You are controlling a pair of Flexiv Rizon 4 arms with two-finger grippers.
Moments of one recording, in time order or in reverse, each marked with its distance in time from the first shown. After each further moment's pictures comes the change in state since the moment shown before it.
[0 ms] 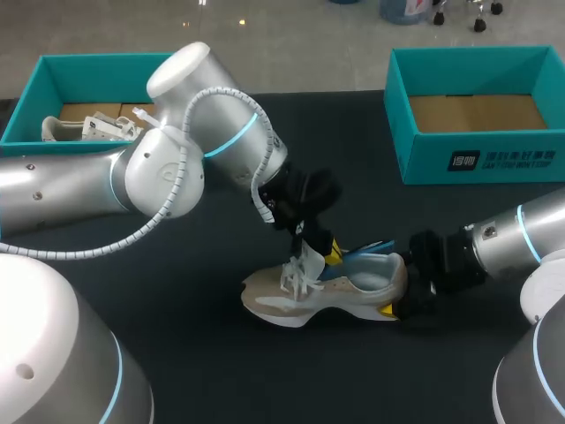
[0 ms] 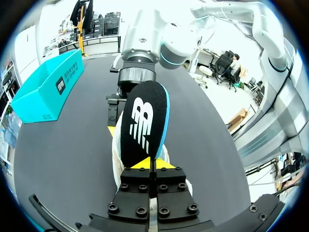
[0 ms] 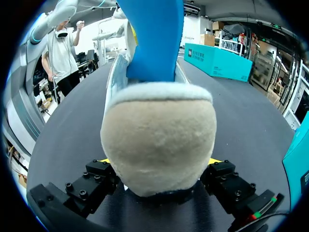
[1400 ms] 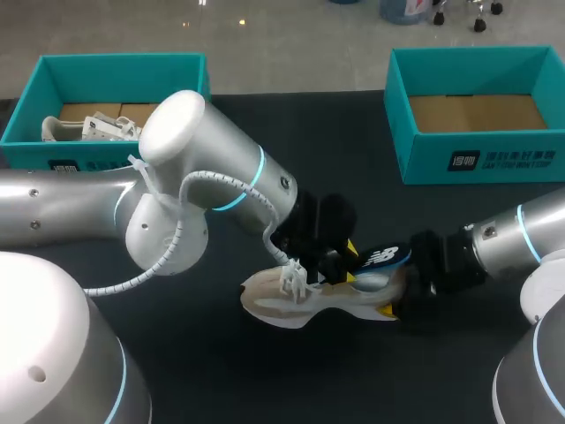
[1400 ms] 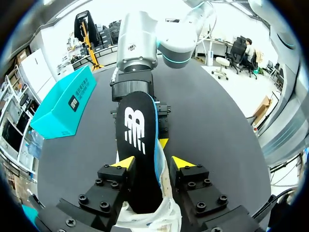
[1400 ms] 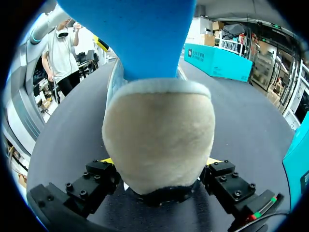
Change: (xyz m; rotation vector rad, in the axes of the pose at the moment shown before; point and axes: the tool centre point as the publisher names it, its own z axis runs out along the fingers) left arm 0.012 -0.017 0.017 -0.005 -0.276 0.111; right arm 0.000 0.000 0.000 0.000 0.000 0.000
